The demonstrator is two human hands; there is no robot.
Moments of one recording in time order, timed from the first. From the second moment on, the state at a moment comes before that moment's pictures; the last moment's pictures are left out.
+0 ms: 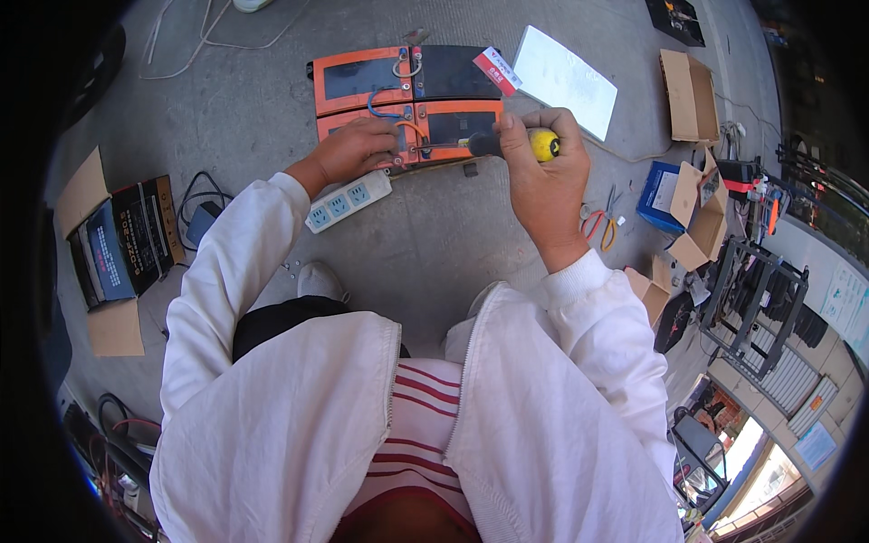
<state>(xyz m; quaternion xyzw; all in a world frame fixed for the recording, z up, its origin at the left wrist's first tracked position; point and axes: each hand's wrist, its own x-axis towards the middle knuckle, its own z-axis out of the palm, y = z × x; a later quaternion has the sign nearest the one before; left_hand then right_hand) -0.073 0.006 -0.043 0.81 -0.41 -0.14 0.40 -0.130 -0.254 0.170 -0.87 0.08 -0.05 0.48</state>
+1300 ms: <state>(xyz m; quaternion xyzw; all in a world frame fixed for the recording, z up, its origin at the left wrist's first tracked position) -0.073 0.007 -0.047 0.80 -0.42 -0.12 0.41 -0.121 -0.241 0.199 -0.93 0.00 0.03 0.37</state>
